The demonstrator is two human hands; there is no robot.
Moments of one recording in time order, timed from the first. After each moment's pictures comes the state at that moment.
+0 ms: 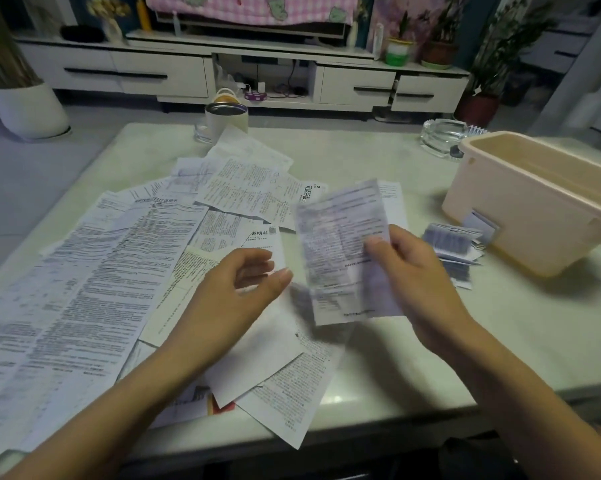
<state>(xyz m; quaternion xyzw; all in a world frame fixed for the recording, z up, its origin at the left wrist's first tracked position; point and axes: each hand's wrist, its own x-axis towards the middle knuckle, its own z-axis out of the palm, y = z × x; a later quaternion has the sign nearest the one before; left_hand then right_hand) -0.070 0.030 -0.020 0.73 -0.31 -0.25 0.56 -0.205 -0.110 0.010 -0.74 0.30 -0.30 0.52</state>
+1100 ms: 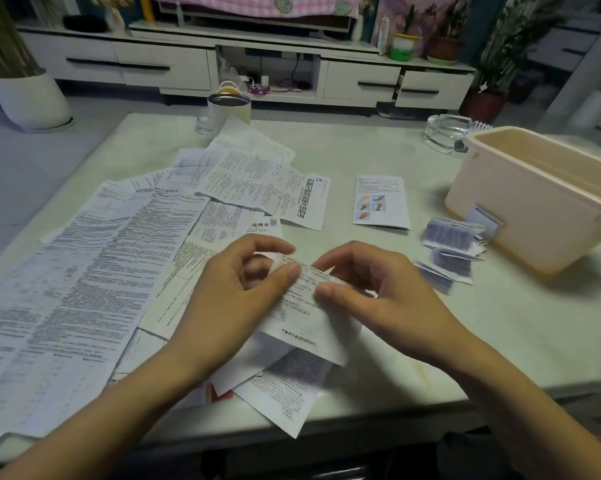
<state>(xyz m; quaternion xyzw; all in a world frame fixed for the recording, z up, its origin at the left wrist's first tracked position) -0.089 0.034 -0.004 0.65 -0.37 -0.21 0.63 -0.213 -0.095 0.009 -0.84 0.13 -0.18 0.49</state>
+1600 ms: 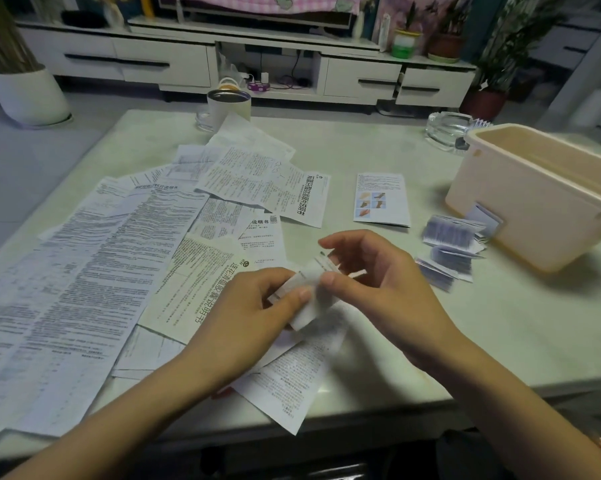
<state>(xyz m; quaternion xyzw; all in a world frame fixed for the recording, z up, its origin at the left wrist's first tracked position) -0.098 0.033 -0.017 0.70 -0.41 -0.25 0.53 -0.209 -0.089 0.001 -0.77 0.20 -0.25 0.55</state>
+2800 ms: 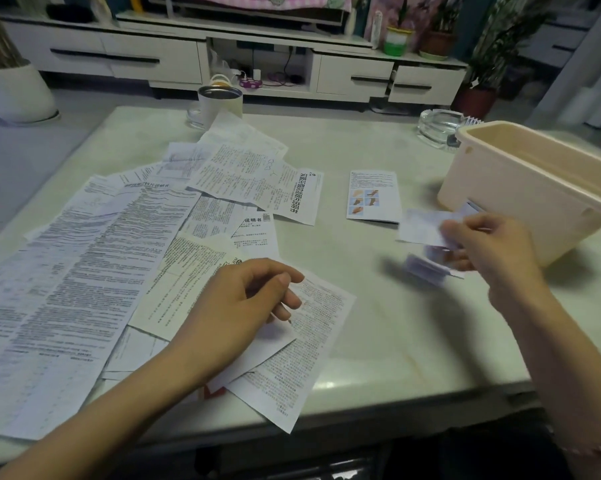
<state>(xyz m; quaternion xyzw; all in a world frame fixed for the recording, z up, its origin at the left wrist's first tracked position) -0.093 0.033 -0.015 0.69 -0.37 -0.27 0.56 -0.252 -0.185 0.011 -0.70 0.48 -0.36 0.39</state>
